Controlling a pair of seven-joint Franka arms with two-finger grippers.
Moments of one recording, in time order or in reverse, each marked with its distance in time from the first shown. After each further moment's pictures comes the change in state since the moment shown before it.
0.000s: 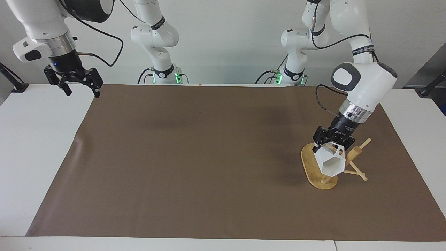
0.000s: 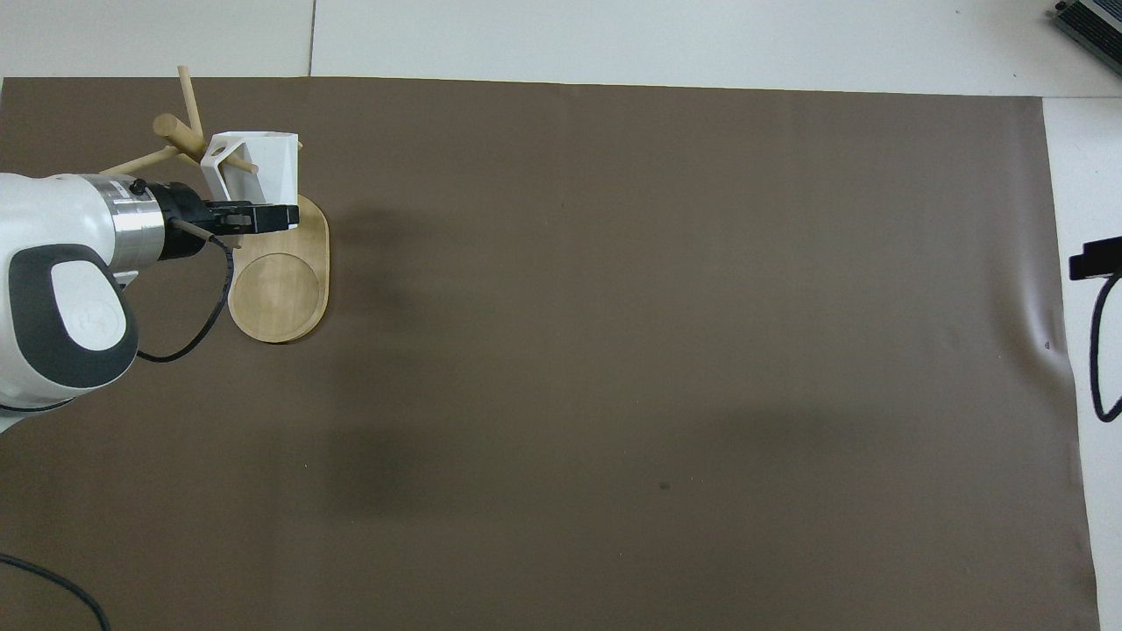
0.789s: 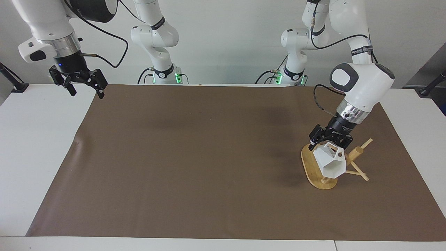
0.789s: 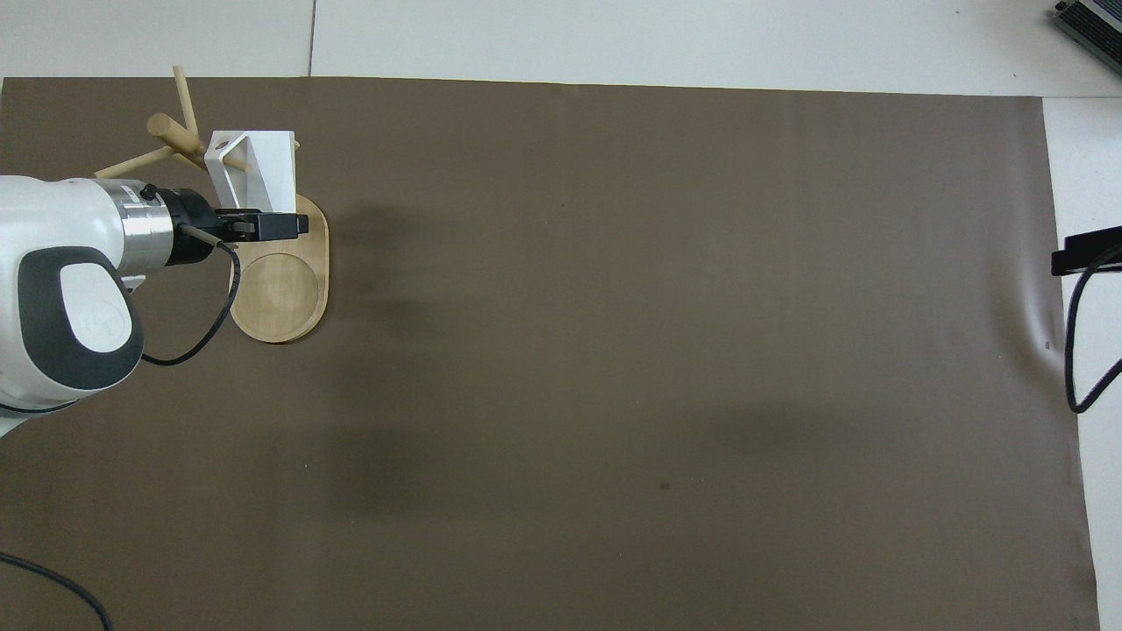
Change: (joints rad) left arm -0.003 0.000 0.004 -0.006 0.004 -0.037 0.000; right arm 0.000 0.001 0.026 -0.002 0.000 0.000 0.067
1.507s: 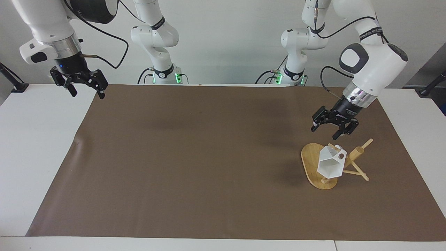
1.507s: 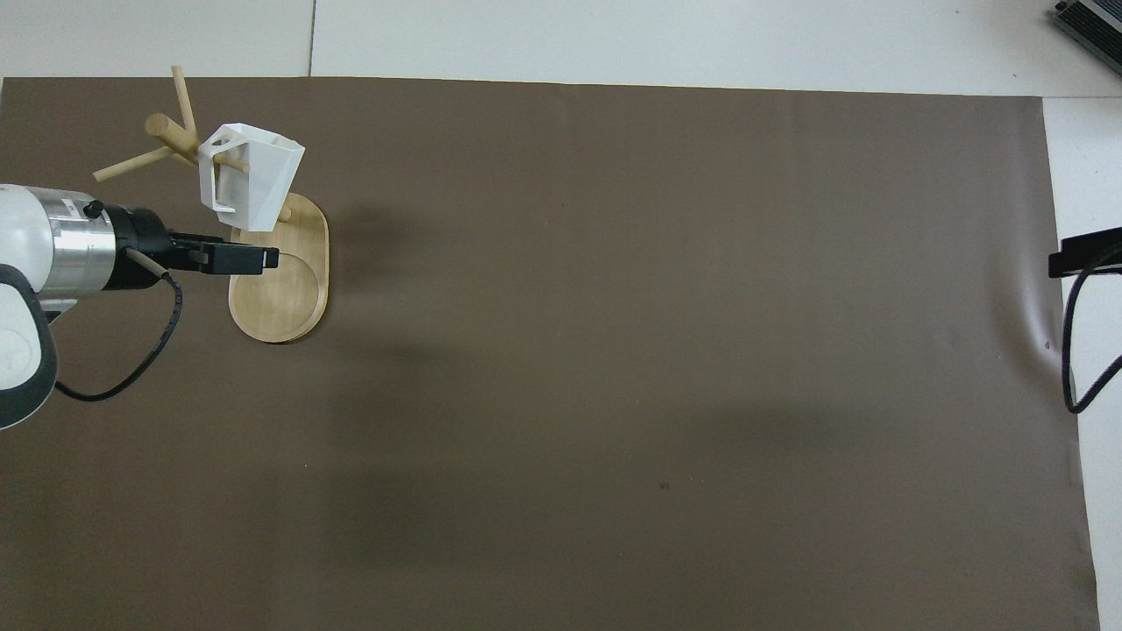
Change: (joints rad) left arm 0.026 -0.143 0.011 0.003 0.091 -0.239 0.037; right arm 0.000 0.001 0.000 -0.004 0.000 -0.003 0.000
